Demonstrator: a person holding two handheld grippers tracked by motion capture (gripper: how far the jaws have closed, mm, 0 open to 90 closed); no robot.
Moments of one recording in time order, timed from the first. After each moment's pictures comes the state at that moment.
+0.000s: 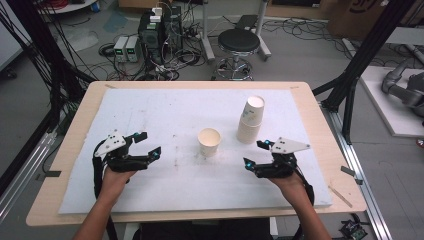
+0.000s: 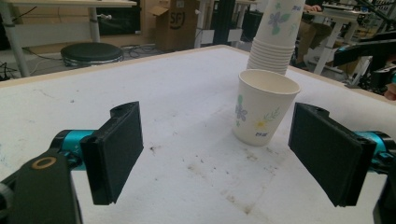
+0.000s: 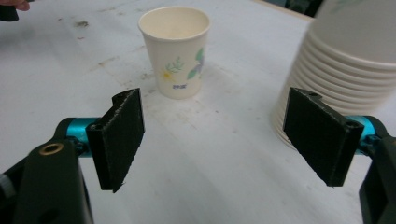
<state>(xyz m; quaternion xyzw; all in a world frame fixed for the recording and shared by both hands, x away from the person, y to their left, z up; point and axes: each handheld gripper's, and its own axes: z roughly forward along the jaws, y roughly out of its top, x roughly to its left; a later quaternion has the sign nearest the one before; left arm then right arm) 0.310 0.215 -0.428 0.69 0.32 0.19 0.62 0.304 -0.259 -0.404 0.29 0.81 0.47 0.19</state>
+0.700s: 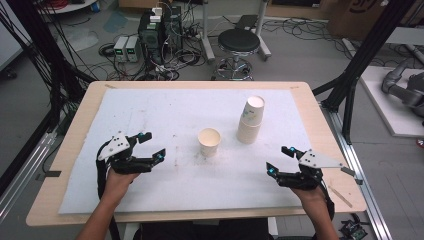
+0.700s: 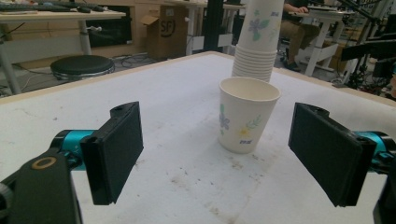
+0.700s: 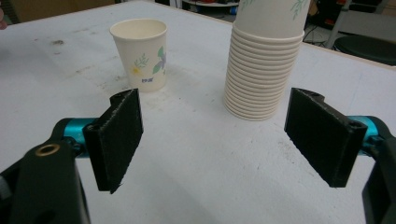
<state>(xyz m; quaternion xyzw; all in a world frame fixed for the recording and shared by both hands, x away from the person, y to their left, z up) 0.302 0.202 -0.423 0.69 0.29 0.20 0.63 0.269 -0.311 -0.407 0.33 0.76 0.50 0.24</state>
